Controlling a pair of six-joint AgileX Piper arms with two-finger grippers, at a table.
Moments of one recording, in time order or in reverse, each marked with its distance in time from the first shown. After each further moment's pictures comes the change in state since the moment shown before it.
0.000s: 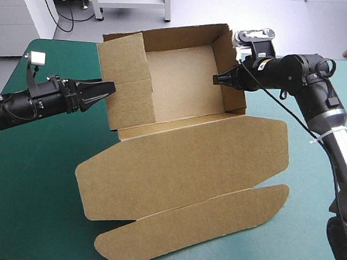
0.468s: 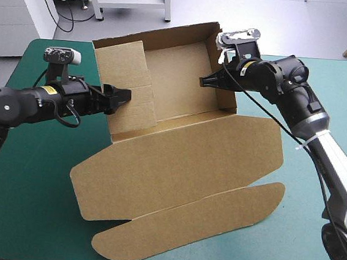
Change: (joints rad) left arm -0.414 -0.071 -0.208 0.921 -0.400 -0.777; right arm 0.138 0.000 0.000 -0.236 -0.061 0.168
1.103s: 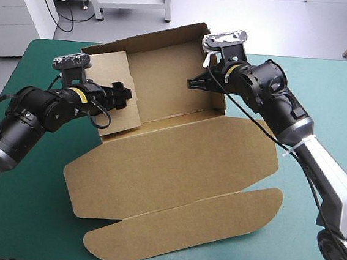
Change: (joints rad) left arm -0.196 0.108 -0.005 0.646 -0.084 -0.745; right arm 0.110 0.000 0.000 -0.193 -0.021 0.189
